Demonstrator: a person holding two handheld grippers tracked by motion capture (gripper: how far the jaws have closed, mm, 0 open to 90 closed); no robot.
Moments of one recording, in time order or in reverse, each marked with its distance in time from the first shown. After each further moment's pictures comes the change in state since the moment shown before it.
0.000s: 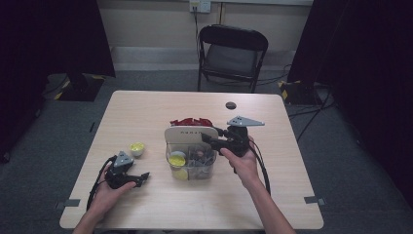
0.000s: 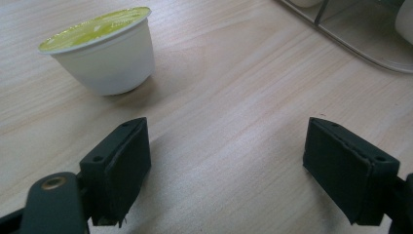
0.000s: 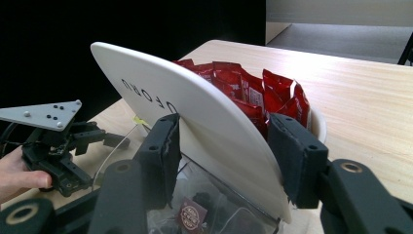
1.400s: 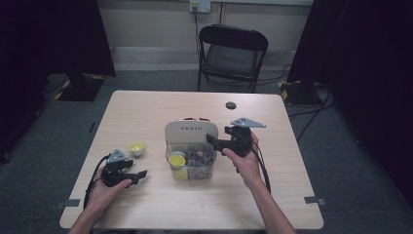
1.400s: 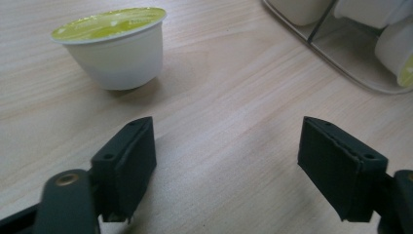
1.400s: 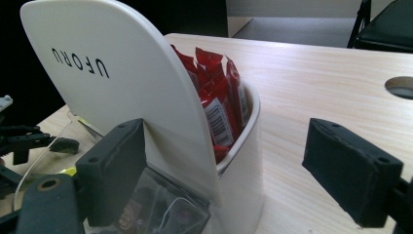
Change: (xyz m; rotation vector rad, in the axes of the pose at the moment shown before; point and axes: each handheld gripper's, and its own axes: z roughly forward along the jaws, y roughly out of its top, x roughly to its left) left arm 0.011 -0.002 -0.004 -0.036 -0.071 -0.096; right arm -0.020 -0.013 0.007 0.011 -0.145 0.037
